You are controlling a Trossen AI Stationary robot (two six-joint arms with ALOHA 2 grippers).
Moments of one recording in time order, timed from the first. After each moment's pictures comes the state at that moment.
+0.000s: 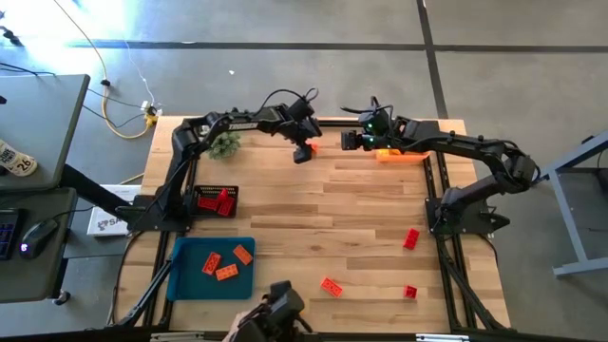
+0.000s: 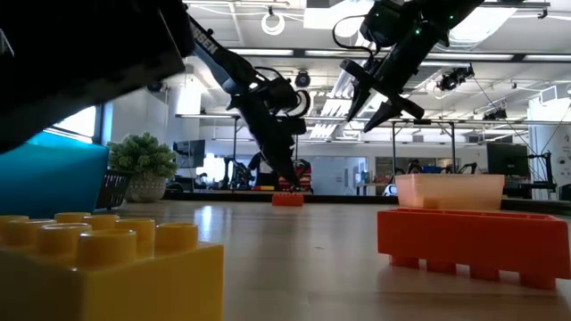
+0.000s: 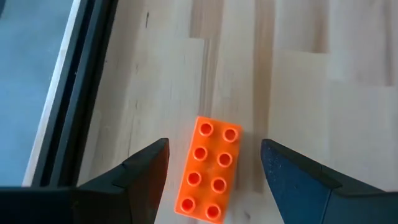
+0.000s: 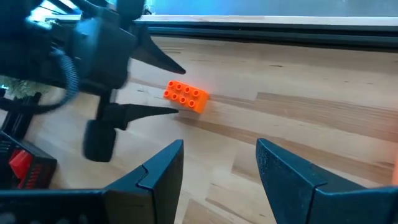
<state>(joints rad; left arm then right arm) 0.69 2.15 1.58 -0.45 0.16 0.44 -0.50 1.39 1.03 -0.45 0.10 0.80</state>
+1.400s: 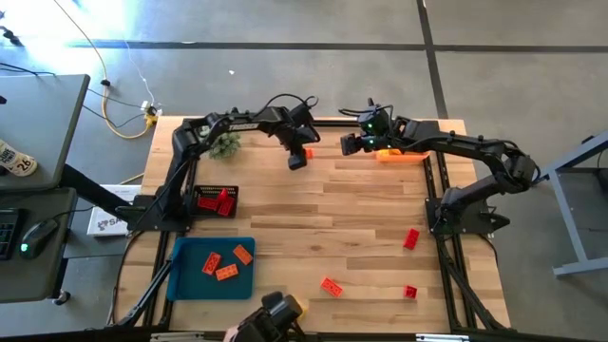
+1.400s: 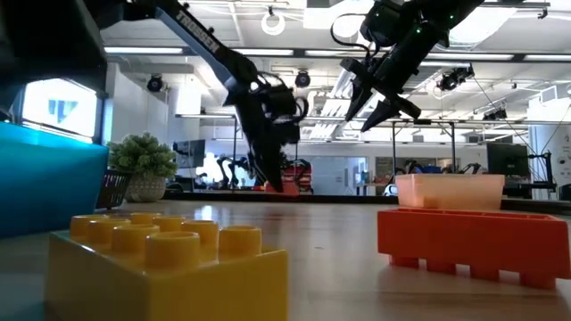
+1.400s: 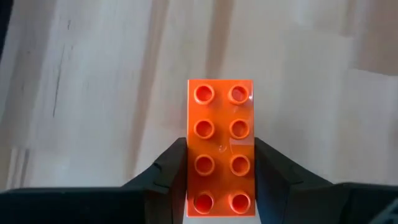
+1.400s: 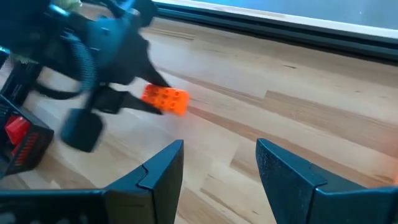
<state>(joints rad) 0.67 2.14 1.59 -0.67 0.20 0.34 -0.50 1.39 1.03 -0.45 0.05 0.67</state>
